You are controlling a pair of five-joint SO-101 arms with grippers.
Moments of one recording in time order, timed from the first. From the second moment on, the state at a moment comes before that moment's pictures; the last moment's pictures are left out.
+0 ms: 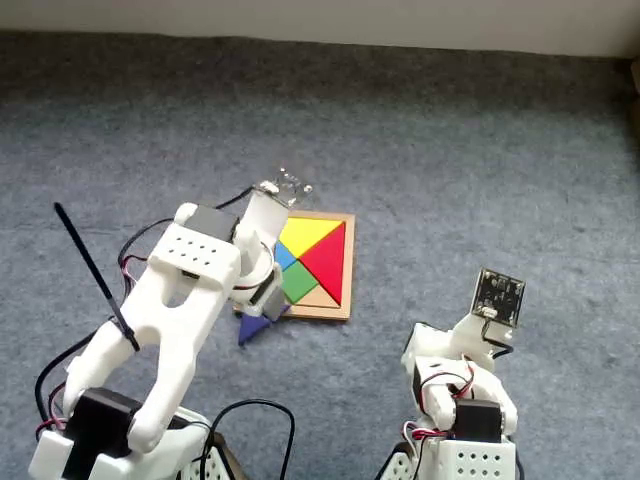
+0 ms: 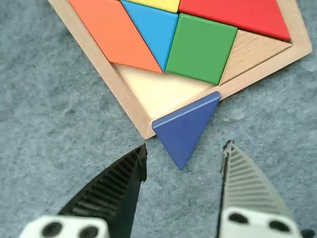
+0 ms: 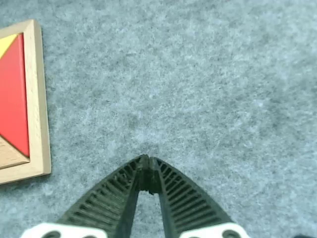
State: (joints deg) left arm 12.9 -14.7 33.4 75.5 -9.1; right arm -2.9 -104.4 95.7 67.3 -12.6
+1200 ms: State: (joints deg) left arm 8.5 -14.7 43.8 61.3 1.5; right arm -2.9 -104.4 95.7 67.3 -12.6
